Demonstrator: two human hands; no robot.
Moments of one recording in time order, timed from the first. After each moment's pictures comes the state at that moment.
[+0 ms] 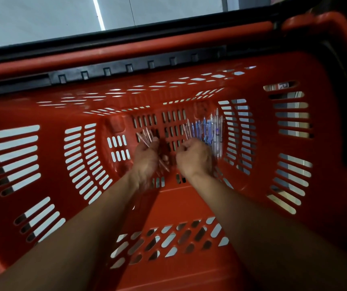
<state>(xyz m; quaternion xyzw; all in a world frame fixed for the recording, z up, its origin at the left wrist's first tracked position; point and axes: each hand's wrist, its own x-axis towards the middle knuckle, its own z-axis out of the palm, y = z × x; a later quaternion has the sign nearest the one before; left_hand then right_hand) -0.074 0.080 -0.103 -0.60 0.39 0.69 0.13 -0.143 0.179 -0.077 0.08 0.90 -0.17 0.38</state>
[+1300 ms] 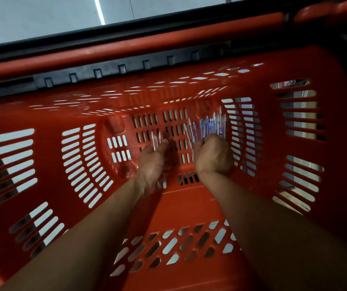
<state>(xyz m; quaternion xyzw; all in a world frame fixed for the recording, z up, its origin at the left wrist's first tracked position) -0.066 0.089 -0.115 -0.58 0.40 0.68 0.18 -0.160 0.202 -0.104 0.04 0.96 0.01 0.28</state>
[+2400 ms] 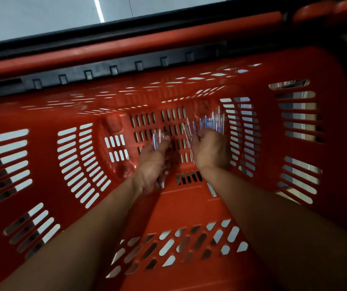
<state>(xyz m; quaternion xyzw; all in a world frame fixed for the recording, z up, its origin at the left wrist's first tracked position) -0.073 0.091 -0.116 -0.55 0.40 0.71 0.18 -0.175 0.202 -0.102 -0.01 0.95 -0.06 0.31</state>
